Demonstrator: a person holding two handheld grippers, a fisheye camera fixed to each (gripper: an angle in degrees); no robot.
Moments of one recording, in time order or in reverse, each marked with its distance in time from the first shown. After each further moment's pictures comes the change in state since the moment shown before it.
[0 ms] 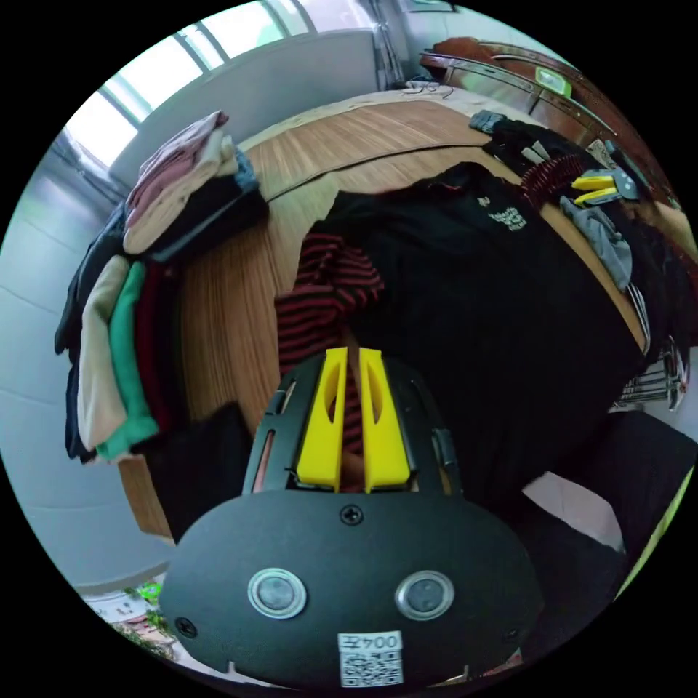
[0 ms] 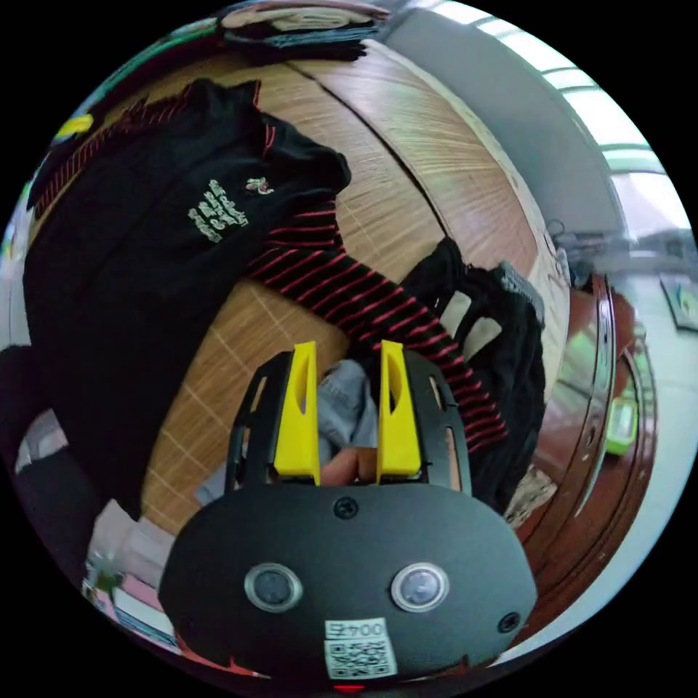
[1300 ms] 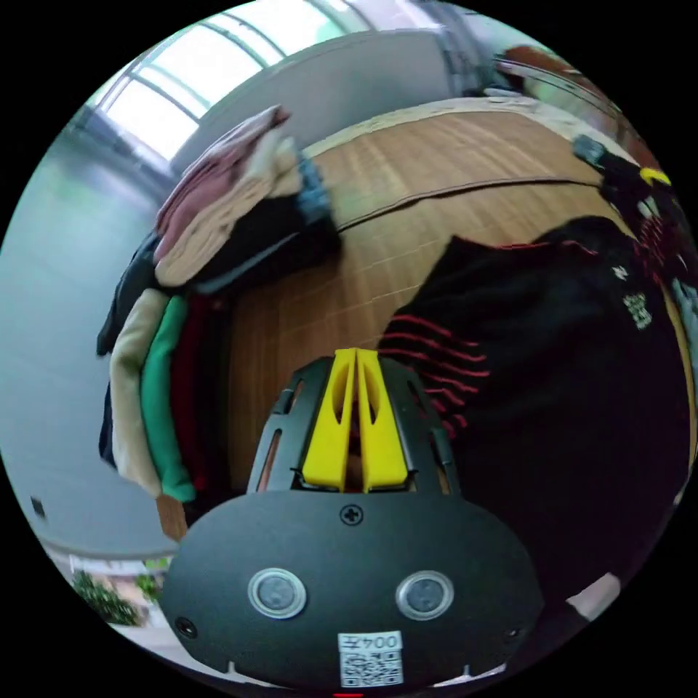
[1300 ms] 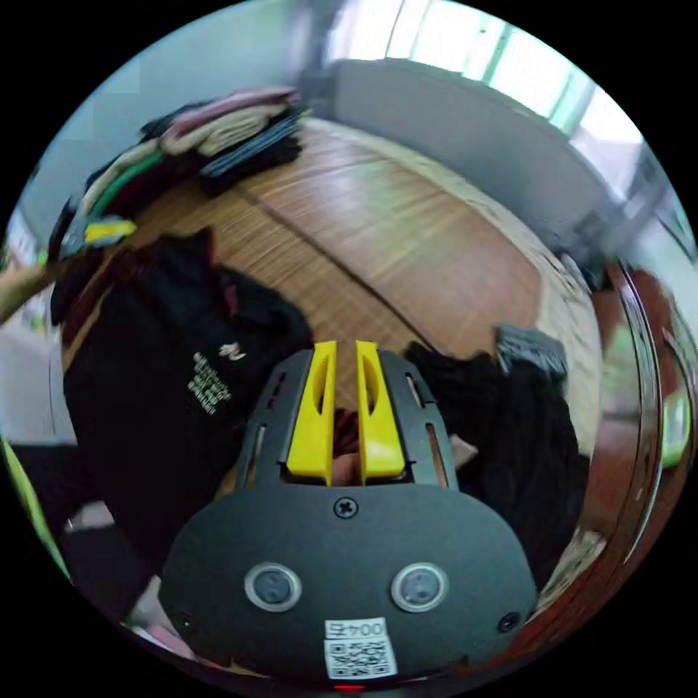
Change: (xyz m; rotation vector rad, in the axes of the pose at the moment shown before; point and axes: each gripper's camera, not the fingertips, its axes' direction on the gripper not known) left arm -0.001 -0.163 -0.103 0.046 -0.216 -0.096; right arm 0.064 0.051 0.012 0.325 -0.231 0.186
